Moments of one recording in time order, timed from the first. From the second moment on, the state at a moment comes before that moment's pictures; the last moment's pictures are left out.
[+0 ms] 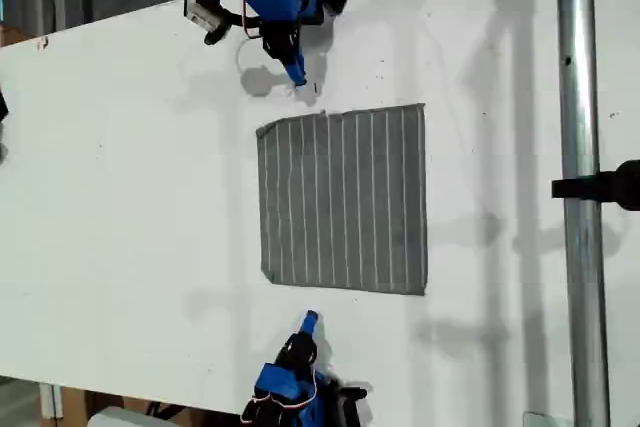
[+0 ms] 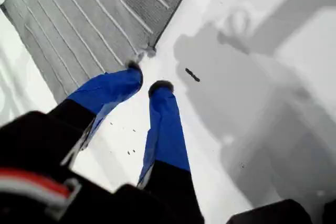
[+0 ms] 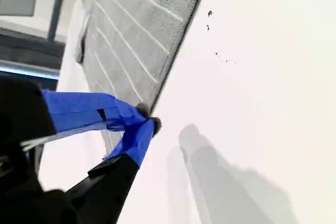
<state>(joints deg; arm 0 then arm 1) -6.4 199.1 178.4 74.0 -55.4 9.1 188.1 166.2 83.9 78.5</state>
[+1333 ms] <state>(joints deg) -12.5 199.1 178.4 74.0 -82.7 -31.4 98.0 77.8 97.6 67.7</state>
